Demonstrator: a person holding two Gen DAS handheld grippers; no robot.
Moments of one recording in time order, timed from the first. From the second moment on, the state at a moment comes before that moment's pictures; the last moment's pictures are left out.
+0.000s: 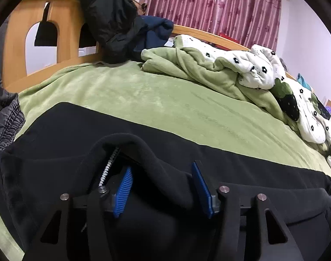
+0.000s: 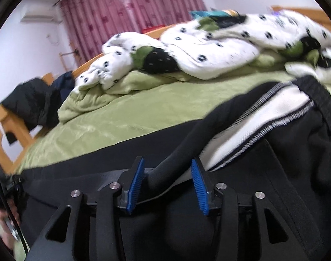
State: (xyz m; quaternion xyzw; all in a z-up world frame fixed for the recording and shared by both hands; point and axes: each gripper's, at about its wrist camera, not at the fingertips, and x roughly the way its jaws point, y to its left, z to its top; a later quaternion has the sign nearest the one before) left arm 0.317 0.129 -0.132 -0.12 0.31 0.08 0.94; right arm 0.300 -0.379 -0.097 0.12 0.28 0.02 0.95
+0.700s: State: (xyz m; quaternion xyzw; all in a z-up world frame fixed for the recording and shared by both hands) left arm 0.303 0.087 -0.127 -0.09 0.31 -0.06 0.95; right arm 0.294 -0.331 -0.100 -0.01 0.30 0.04 0.95
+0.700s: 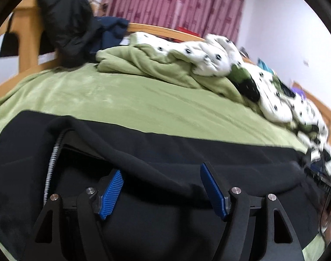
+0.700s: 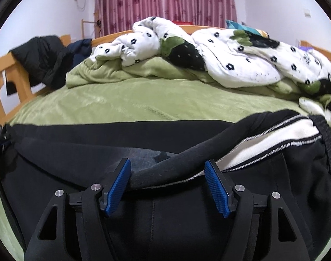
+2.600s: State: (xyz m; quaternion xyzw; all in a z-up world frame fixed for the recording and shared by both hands) left arm 0.160 0.142 -0.159 -0.28 0.38 -0.01 0.88; right arm 0.118 -0.439 -0.125 0.25 0.34 -0.04 0.90
